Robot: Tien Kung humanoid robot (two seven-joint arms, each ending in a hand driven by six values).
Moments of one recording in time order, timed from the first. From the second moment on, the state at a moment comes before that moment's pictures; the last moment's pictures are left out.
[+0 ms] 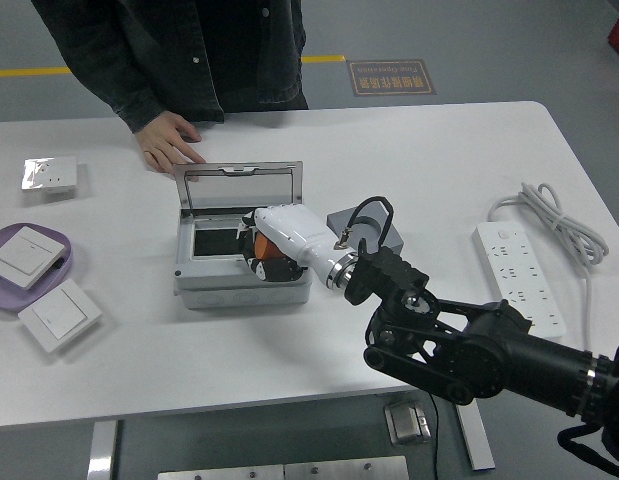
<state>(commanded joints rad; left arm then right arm) -0.01 0.28 -0.13 -0.29 0.15 0.05 0.10 0.71 -0.12 0.38 1.21 -1.81 -0.32 -0.17</state>
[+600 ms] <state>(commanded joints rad) -0.01 0.28 -0.14 -0.29 0.16 0.05 0.11 0.71 -0.12 0.38 1.20 -1.80 -0.36 -0.14</state>
